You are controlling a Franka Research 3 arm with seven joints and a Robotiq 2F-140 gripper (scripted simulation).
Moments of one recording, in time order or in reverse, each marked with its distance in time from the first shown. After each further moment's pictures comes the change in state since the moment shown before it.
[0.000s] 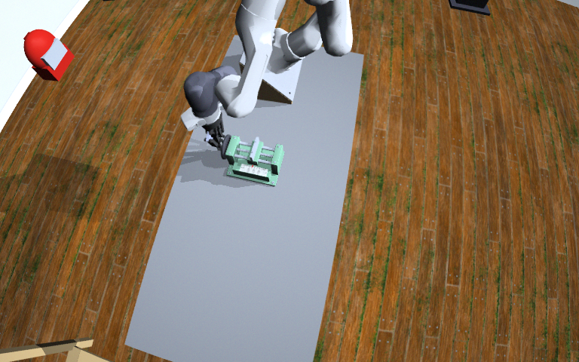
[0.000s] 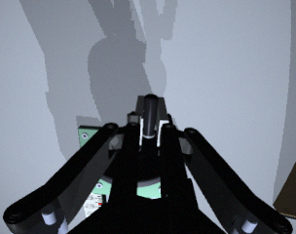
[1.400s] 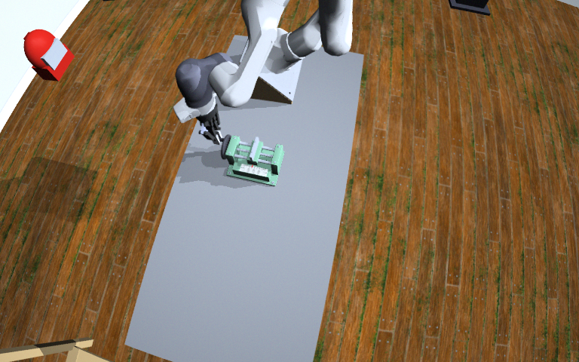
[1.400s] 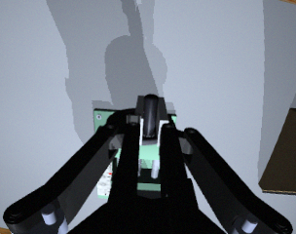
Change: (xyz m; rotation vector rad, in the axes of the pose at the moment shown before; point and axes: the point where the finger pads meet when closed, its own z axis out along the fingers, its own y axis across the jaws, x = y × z) arm 0.000 -0.006 -0.065 -0.009 -0.003 -0.015
